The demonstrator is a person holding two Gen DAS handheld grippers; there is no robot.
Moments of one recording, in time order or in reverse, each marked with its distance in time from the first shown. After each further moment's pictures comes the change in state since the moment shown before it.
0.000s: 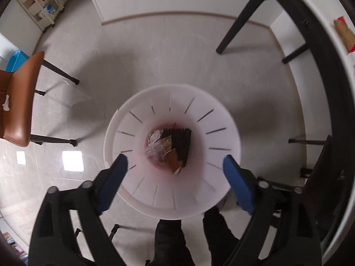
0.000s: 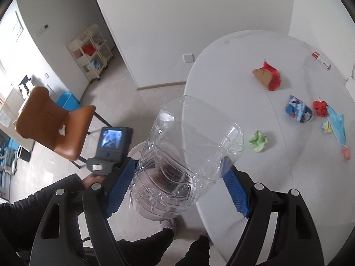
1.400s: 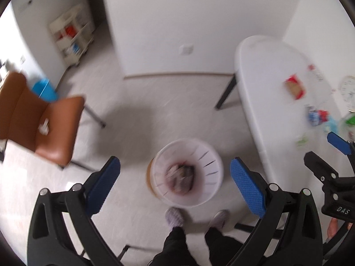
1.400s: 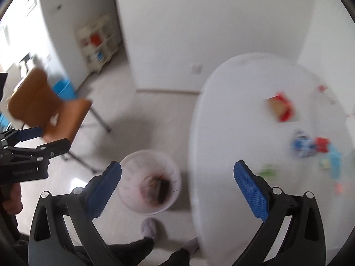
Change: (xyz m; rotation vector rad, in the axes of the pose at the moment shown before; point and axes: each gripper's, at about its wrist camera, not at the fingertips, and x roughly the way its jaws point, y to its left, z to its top) left arm -0.272 0.012 -0.051 -0.002 -0.393 0.013; right arm -0.001 0.028 0.030 -0.147 -0.082 -0.087
